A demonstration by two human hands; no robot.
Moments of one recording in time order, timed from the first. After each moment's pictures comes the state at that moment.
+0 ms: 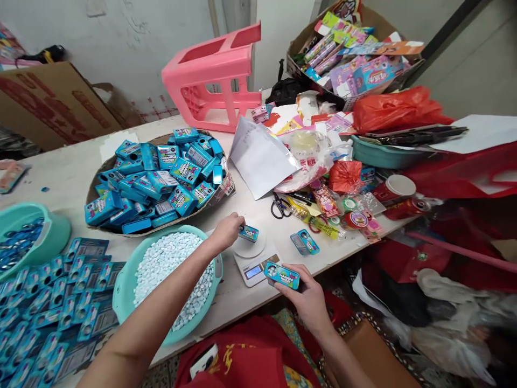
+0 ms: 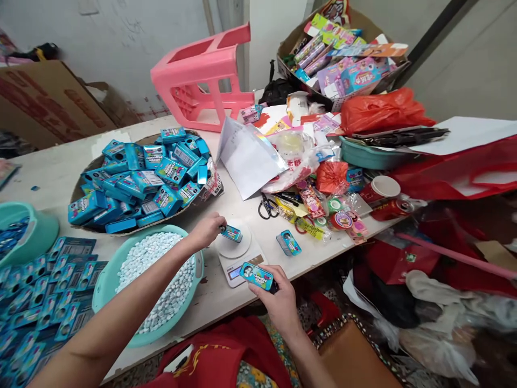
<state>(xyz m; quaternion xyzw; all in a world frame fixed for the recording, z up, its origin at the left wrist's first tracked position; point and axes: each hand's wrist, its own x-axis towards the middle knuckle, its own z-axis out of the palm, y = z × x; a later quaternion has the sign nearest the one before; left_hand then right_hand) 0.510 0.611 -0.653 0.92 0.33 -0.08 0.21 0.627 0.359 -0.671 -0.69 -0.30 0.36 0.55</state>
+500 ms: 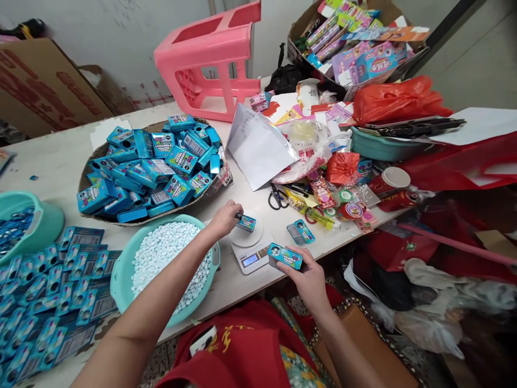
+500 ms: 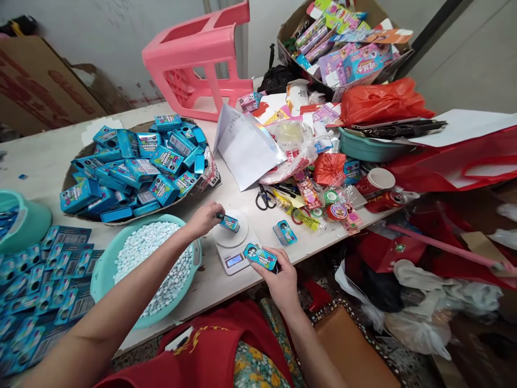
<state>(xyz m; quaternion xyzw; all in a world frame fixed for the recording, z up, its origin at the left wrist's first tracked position) 0.513 0.610 -0.658 0.91 0.34 -0.03 0.23 0.641 0.357 -0.681 -0.70 -0.29 0.32 0.57</state>
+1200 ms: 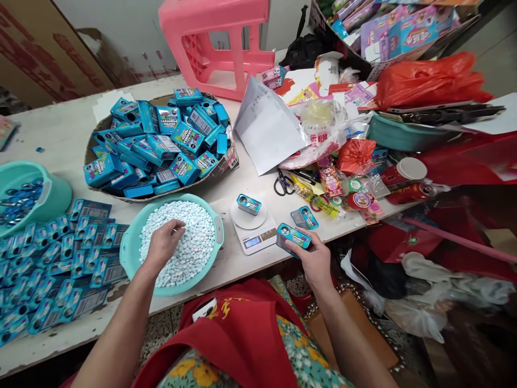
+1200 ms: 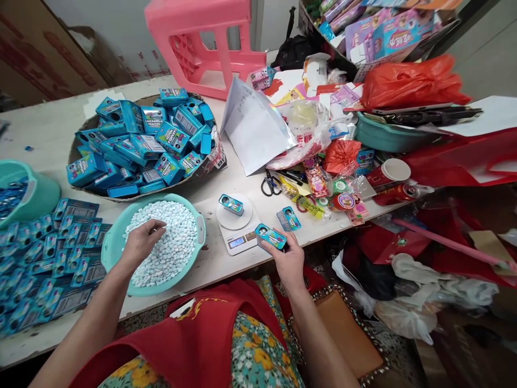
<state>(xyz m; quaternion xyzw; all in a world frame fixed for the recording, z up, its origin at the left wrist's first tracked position) 0.317 0.561 -0.654 0.74 0.62 0.06 0.24 0.648 0.356 -0.691 -0.72 -0.25 0.30 0.57</state>
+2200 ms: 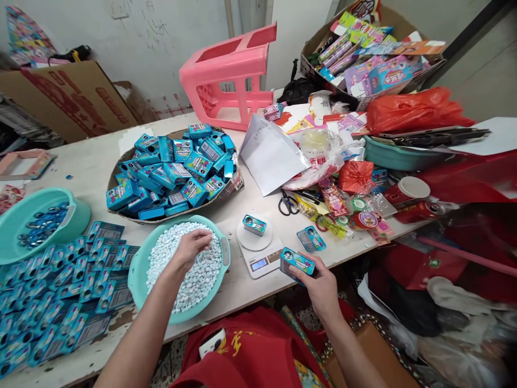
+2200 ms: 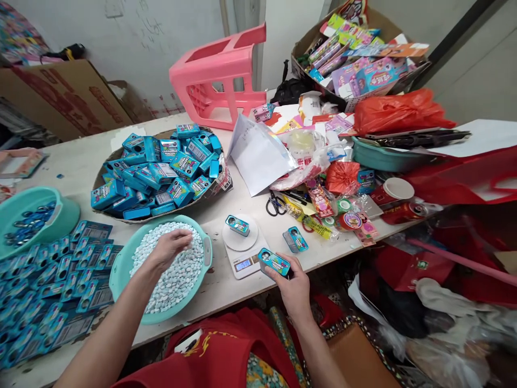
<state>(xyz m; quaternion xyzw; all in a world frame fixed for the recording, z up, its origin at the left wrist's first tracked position) 0.380 0.574 -0.647 0.50 0.56 0.24 0.62 0.637 0.352 -0.693 -0.72 -0.24 0.33 0.56</state>
